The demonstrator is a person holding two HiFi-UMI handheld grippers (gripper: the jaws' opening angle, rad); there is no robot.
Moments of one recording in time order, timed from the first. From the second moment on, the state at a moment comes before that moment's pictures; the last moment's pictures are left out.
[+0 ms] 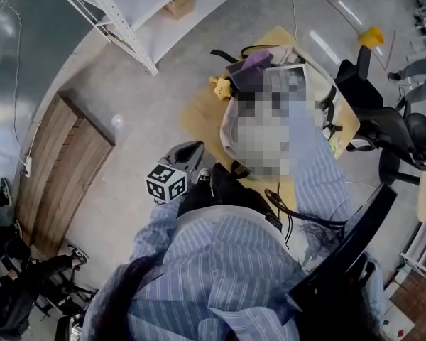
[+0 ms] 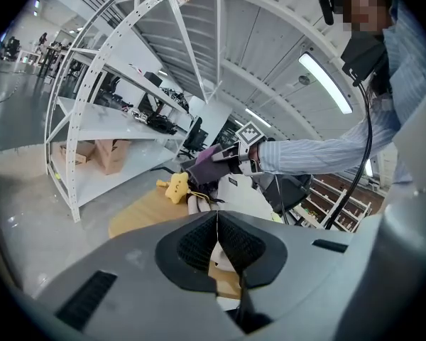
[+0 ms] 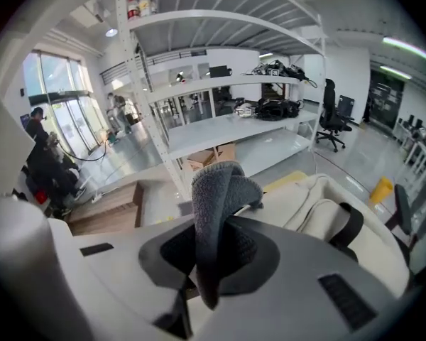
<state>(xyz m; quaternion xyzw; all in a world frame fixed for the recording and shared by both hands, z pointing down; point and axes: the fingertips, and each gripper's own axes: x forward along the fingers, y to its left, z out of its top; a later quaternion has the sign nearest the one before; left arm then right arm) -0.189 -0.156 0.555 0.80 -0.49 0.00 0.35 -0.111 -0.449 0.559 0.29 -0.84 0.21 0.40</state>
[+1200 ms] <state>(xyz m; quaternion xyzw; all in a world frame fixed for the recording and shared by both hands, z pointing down) -0.164 -0.195 0.553 0.81 -0.47 0.02 0.35 -0.023 -0.633 0.493 0.45 -0.80 0.20 0.34</state>
